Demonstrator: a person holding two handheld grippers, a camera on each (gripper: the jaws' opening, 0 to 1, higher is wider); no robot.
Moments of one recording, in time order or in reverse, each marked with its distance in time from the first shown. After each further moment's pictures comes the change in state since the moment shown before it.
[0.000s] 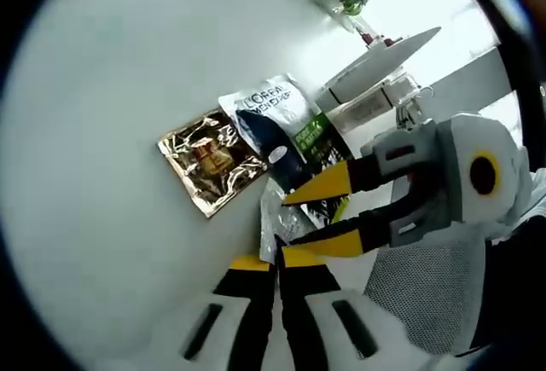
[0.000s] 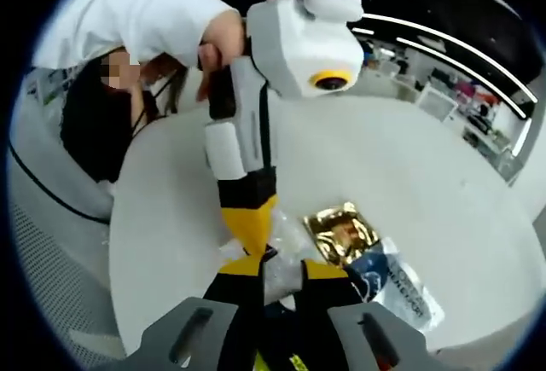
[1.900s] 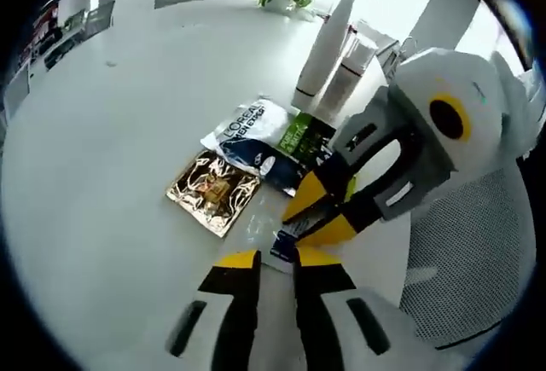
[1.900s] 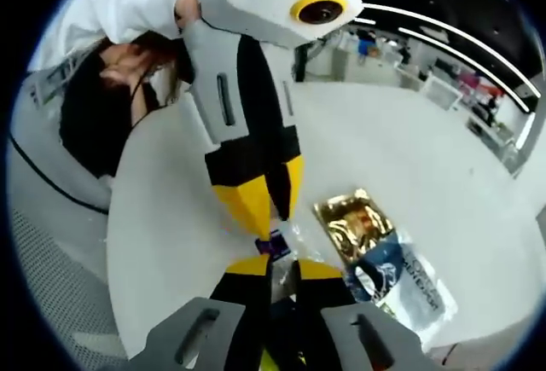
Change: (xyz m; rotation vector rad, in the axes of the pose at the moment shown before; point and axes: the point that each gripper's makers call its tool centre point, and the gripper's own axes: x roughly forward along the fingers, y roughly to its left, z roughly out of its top) left arm -0.008 0.014 0.010 0.408 -0.053 0.172; right arm 0.009 0.008 -0.014 0.018 0.067 0.015
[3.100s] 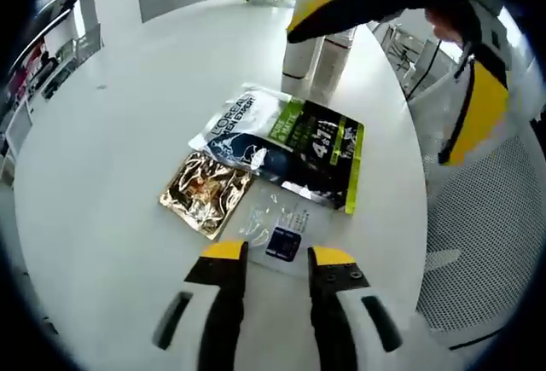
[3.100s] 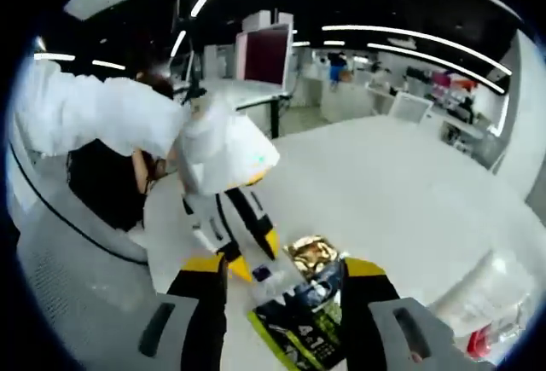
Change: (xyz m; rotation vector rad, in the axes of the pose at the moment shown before) left arm 0.001 -0.005 -0.007 0.110 0.013 0.095; right arm -0.117 -0.013 0.049 0.135 -0.185 -0.049
